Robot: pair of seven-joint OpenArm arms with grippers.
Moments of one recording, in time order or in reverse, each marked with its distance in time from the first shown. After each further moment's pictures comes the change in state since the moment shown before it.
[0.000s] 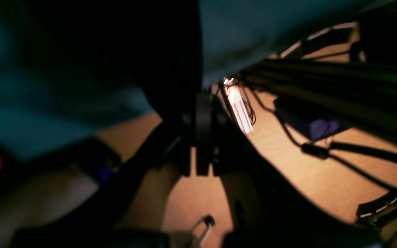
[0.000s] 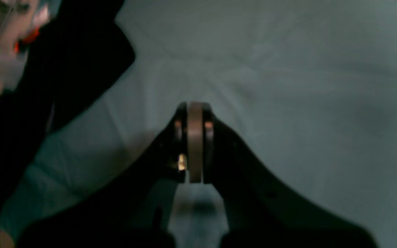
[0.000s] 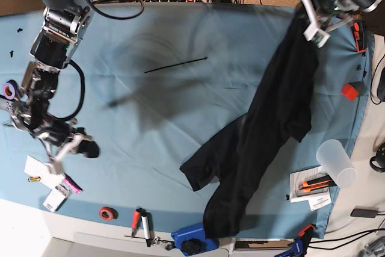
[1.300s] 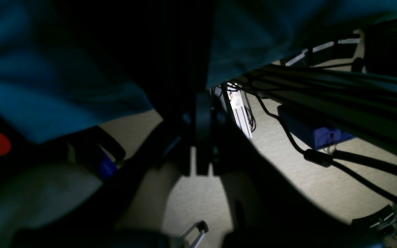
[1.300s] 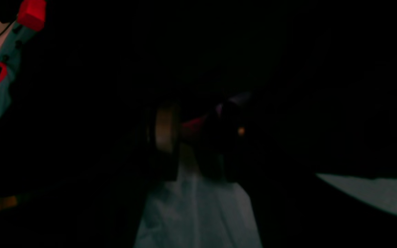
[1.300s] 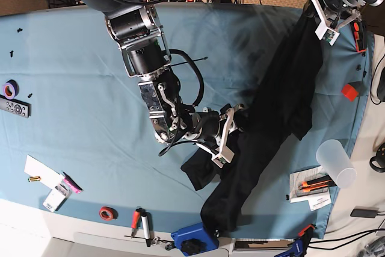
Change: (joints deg) left arm 0.2 1.9 -3.1 0.0 -0.2 0.0 -1.3; right arm 2.8 -26.3 -36.2 -13.6 -19.5 -2.4 20.7
